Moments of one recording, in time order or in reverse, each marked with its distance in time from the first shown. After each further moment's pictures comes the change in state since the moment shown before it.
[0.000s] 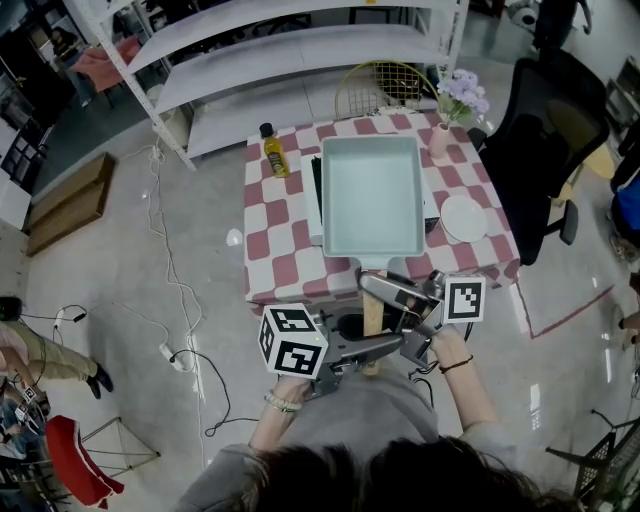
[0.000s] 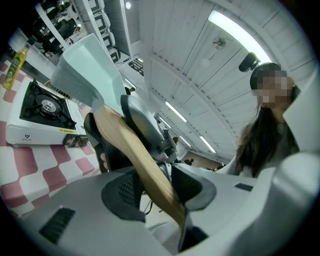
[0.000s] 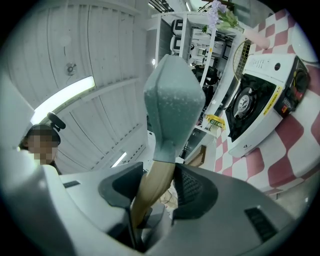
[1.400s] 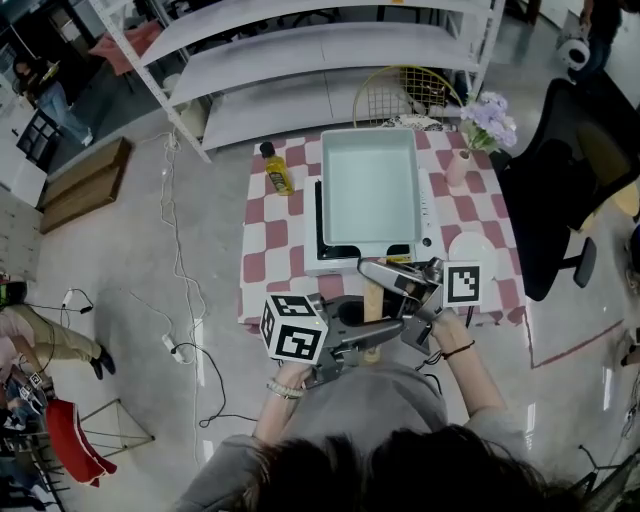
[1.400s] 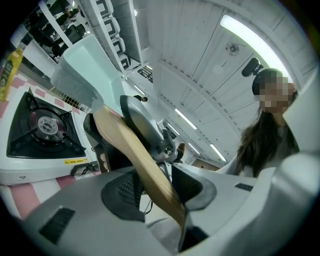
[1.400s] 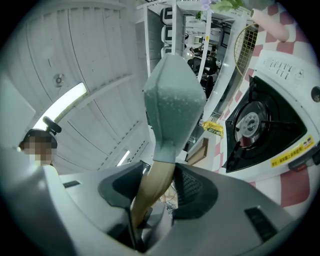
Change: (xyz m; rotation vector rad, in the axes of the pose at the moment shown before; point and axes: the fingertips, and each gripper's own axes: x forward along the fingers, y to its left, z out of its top) left arm 0.035 0.093 0.090 -0.035 -0.072 0.088; right arm 0.015 -0.063 0.107 0.067 0.101 0.045
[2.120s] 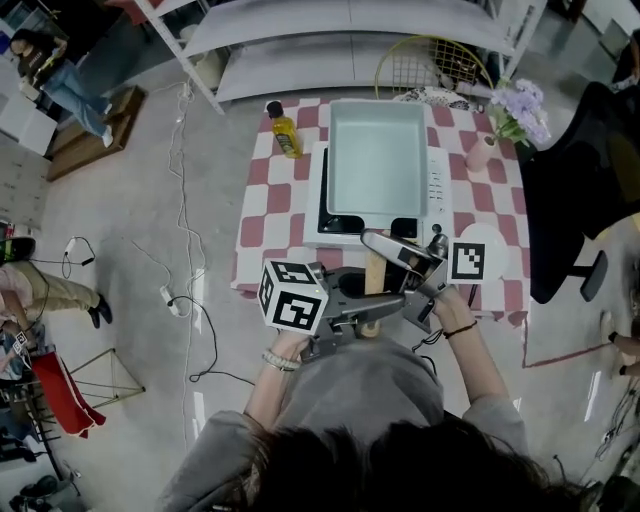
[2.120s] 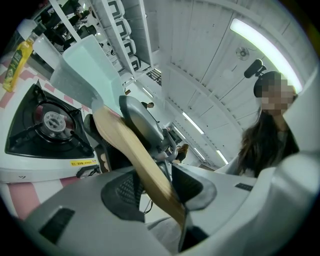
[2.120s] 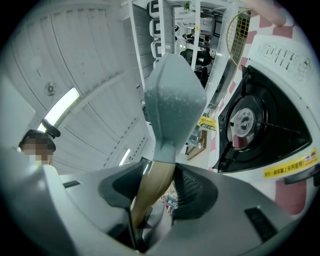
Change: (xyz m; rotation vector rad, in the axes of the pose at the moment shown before) left arm 0.013 0.037 0.010 -0.074 -0.037 0.063; right arm 0.000 -0.036 0.015 0.097 0.066 0.006
